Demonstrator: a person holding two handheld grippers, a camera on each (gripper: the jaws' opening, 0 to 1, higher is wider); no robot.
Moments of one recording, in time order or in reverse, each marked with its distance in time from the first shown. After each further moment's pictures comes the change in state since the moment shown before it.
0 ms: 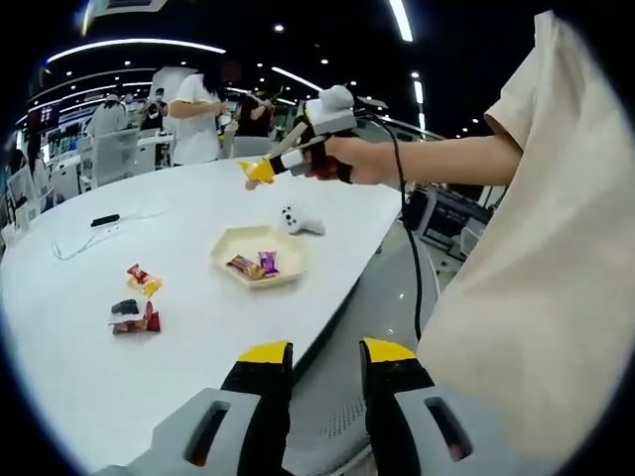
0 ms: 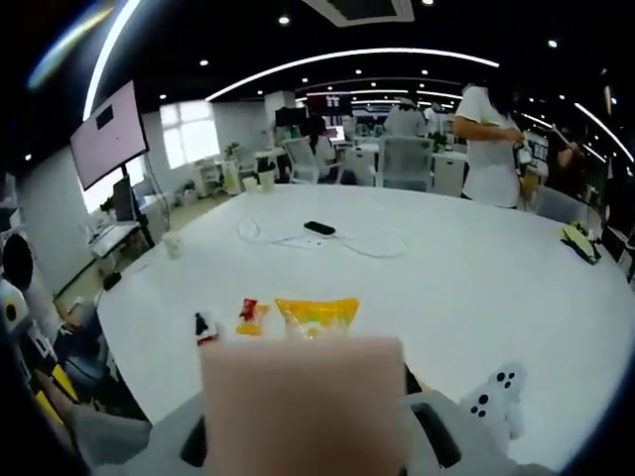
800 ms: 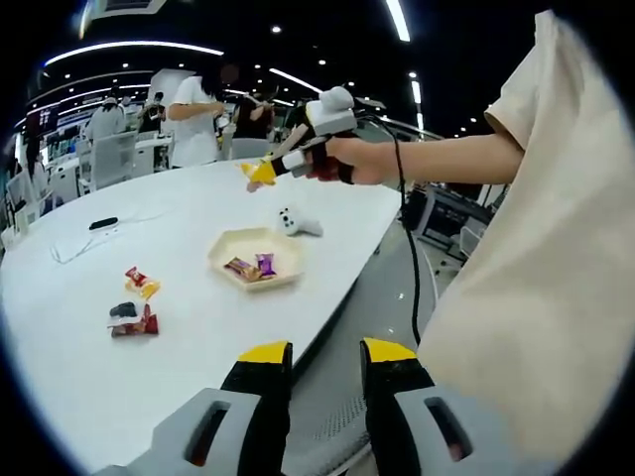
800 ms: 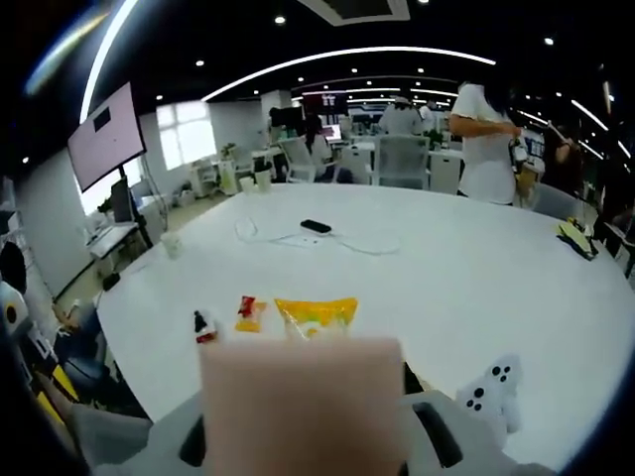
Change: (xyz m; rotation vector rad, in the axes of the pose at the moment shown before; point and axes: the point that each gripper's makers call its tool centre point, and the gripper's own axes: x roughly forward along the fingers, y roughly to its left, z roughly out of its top) left arm 0.002 -0.005 0.001 0.013 -0.002 -0.003; right arm -0.007 -0.003 -0.004 0.008 0.005 -0.010
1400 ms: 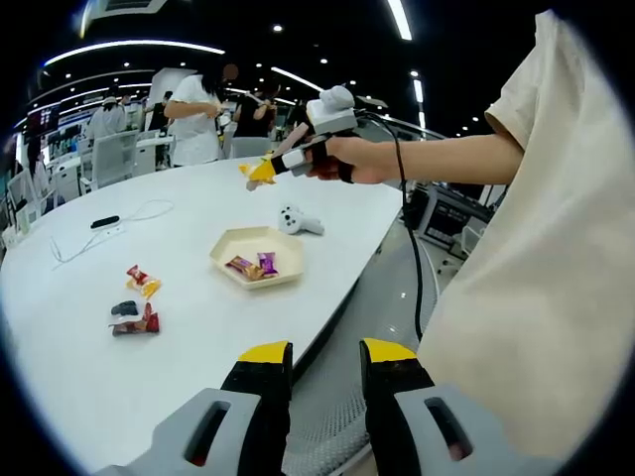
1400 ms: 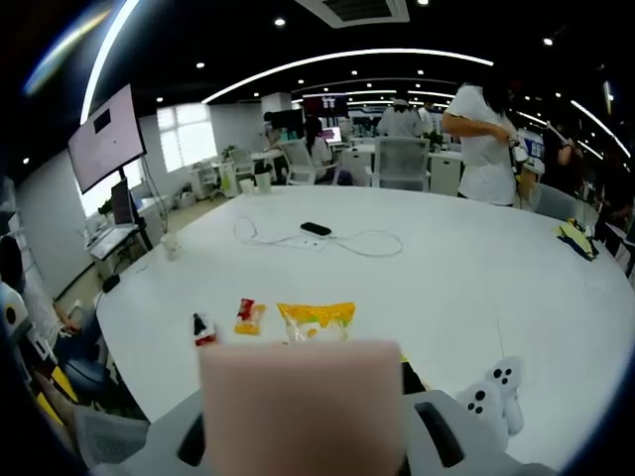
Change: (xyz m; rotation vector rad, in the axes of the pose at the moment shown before) left arm 0.001 0.001 -0.001 -0.007 0.003 0.009; right arm 0.002 0.000 0.000 0.004 -0.009 0.001
